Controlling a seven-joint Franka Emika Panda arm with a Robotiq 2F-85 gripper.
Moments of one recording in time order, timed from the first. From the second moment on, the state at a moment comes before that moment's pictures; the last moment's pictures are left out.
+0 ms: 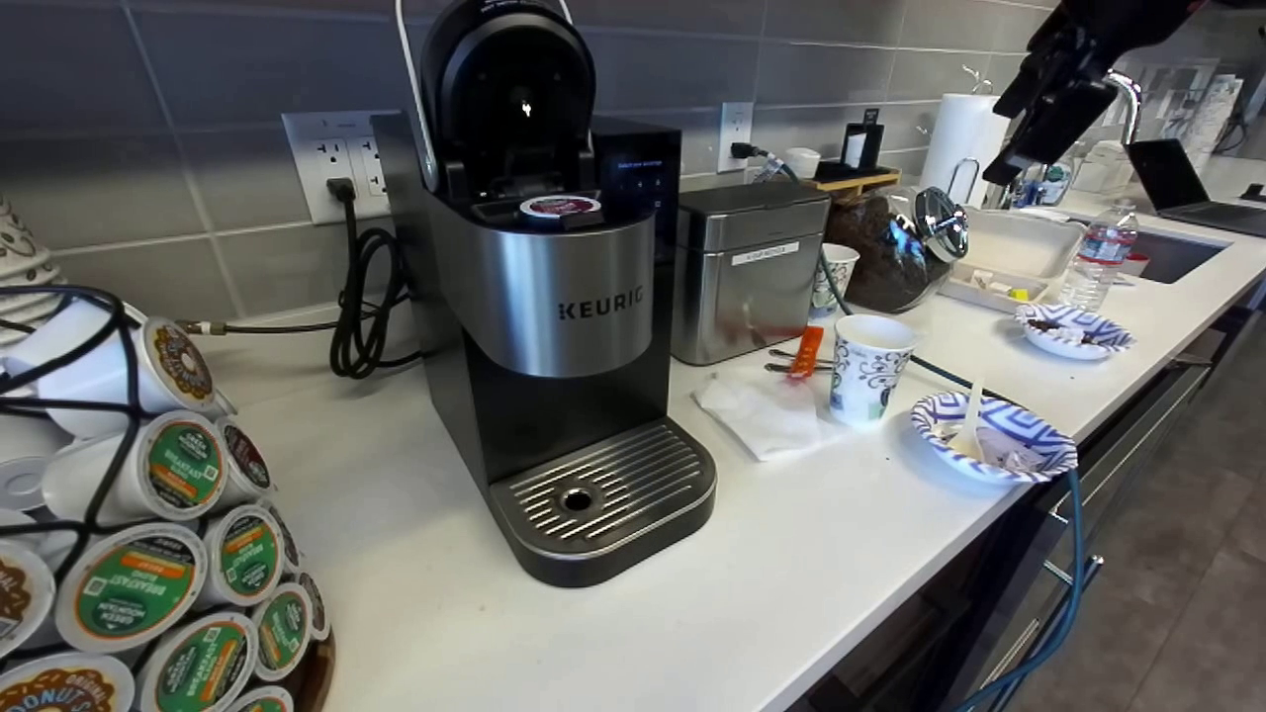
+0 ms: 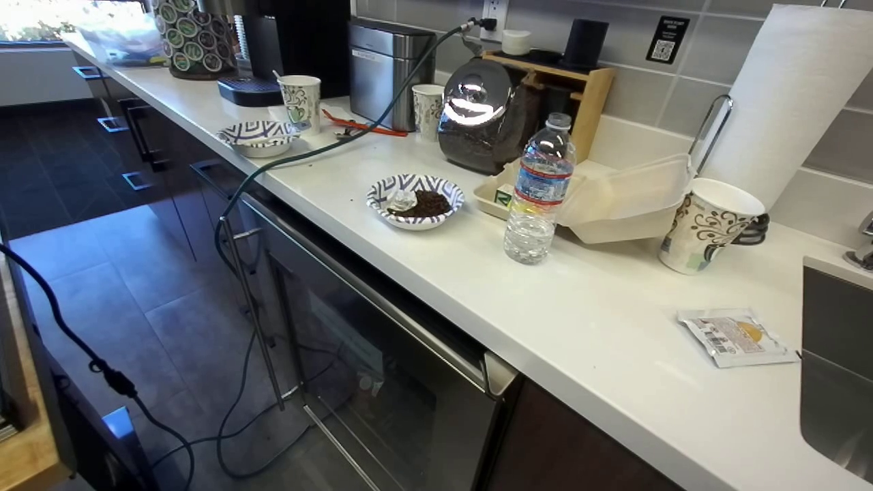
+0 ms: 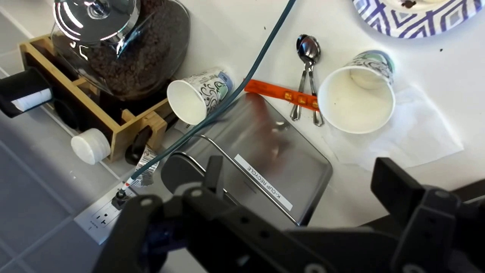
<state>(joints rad) 0.02 -0.28 0.22 -2.23 -0.53 2.38 -0.06</state>
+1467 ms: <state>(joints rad) -0.15 0.08 0.28 -2.00 -1.68 2.79 0.65</state>
